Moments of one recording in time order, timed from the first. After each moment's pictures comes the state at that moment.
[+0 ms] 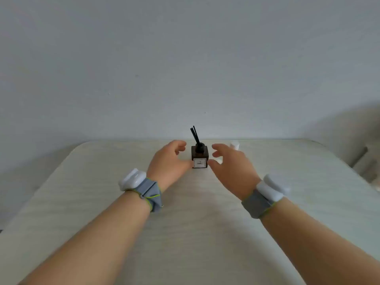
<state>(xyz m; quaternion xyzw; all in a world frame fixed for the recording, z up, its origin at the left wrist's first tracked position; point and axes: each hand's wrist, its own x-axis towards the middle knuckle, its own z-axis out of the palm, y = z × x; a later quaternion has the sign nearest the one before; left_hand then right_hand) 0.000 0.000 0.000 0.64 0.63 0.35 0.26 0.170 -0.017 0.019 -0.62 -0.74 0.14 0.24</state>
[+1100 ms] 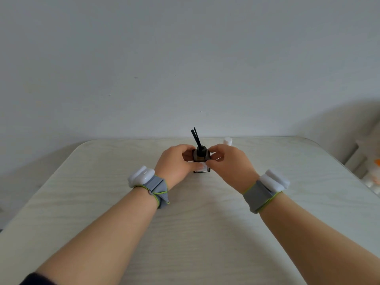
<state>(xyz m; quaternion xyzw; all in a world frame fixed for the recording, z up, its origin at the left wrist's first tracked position) 0.022 -0.015 -0.003 0.65 0.59 0.37 0.29 0.185 -0.031 0.018 -0.60 -0.70 0.23 0.30</state>
